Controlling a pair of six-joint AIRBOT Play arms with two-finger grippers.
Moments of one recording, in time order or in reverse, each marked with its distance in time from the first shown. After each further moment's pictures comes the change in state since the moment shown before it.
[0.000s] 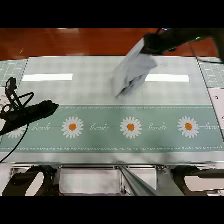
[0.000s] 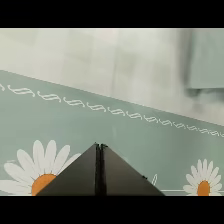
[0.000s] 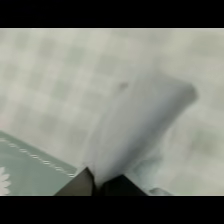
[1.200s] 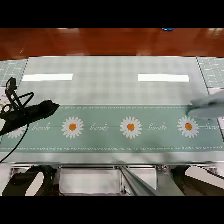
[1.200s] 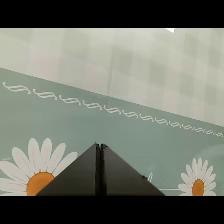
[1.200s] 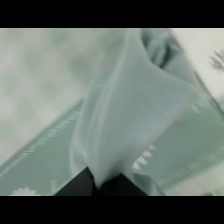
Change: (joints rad) left arm 0.000 0.000 0.000 -0.014 -0.006 -0.006; right arm -1.079 0.282 -0.204 -0.072 0.461 0.031
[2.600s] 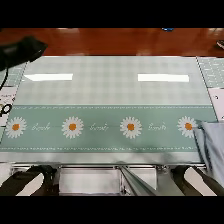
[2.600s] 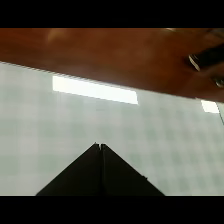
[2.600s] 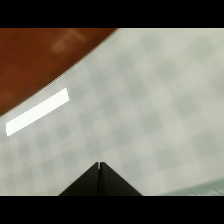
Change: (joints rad) left arm -0.138 -0.380 0.724 0.014 0.043 0.041; right arm 0.407 0.241 -0.393 0.286 -0.626 -0.077
